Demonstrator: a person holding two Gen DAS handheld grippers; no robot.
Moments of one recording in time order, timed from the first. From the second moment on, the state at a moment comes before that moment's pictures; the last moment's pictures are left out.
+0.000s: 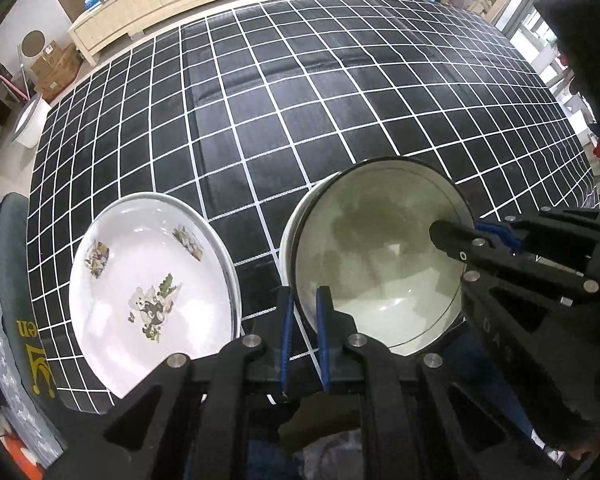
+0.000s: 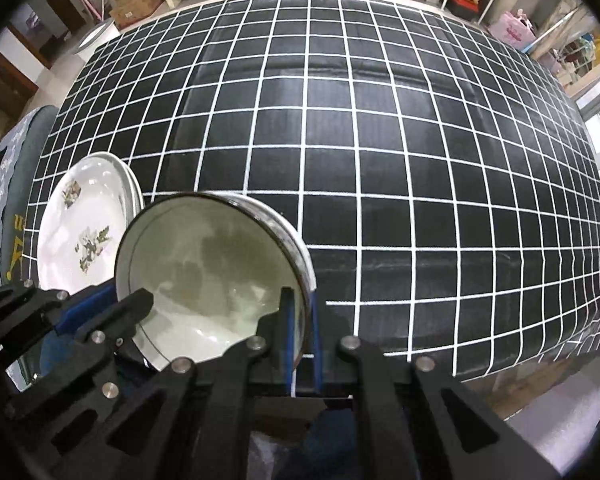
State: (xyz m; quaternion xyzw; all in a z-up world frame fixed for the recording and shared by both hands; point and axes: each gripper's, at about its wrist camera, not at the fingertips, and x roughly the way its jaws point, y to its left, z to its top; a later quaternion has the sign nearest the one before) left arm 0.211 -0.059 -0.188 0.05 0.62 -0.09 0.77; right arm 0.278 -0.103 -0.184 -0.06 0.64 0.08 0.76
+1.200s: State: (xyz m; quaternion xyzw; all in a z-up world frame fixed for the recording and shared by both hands) left arm 0.198 -0.026 -0.160 -0.05 0.57 -0.14 0.81; right arm 0.263 -0.152 -0.166 0.06 0.60 0.09 0.80
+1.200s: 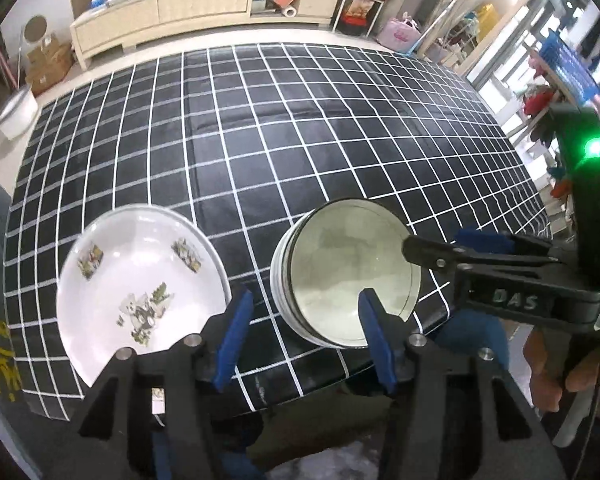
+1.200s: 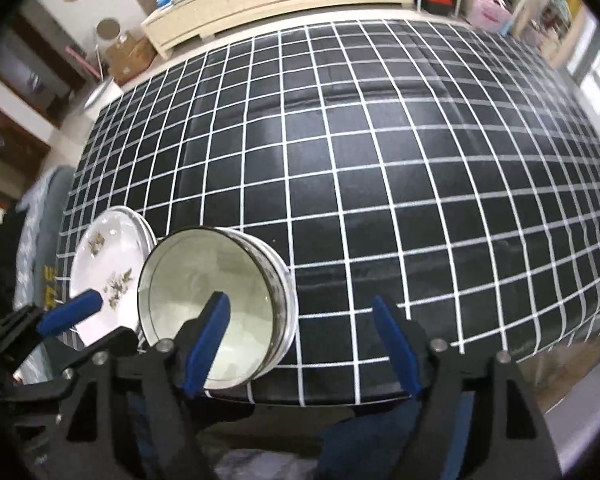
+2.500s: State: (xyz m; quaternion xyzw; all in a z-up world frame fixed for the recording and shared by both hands) left arm 0.224 -0.045 -0.251 -0.09 0.61 -0.19 0.77; right arm 0.274 -0.156 -0.227 0.13 0.62 0.13 0.76
